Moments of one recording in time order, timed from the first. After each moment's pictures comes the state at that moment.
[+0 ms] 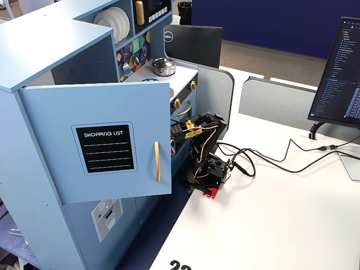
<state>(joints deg) -46.4 117.6 125.5 -16.6 -89.5</state>
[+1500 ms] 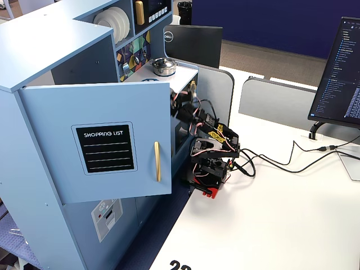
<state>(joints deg) -9.8 168.0 131.0 6.8 -97.6</state>
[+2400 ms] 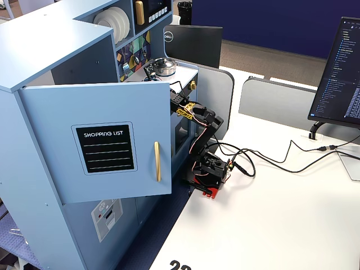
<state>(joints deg) 1.6 116.9 99.9 8.3 -91.1</state>
